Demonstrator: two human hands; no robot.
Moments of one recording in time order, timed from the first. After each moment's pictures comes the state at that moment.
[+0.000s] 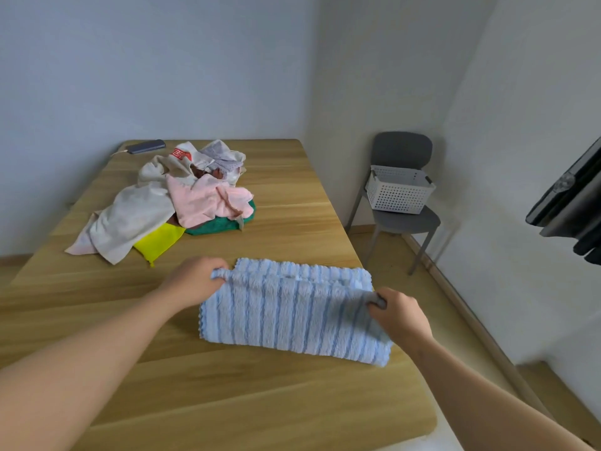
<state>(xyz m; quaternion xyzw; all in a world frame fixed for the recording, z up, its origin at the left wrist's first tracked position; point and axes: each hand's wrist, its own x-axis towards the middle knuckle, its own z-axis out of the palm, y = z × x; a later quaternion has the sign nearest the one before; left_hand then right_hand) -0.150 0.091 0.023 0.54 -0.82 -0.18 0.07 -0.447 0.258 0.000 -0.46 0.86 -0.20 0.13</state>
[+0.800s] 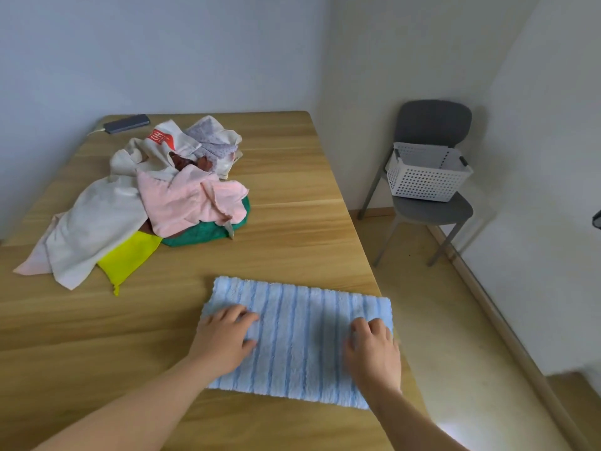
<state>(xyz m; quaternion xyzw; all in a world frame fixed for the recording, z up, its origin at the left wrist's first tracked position) -0.227 0.051 -0.079 0.49 -0.85 -0.13 -0.09 -0.444 0.163 -0.080 -0.49 0.86 -0.14 0.08</state>
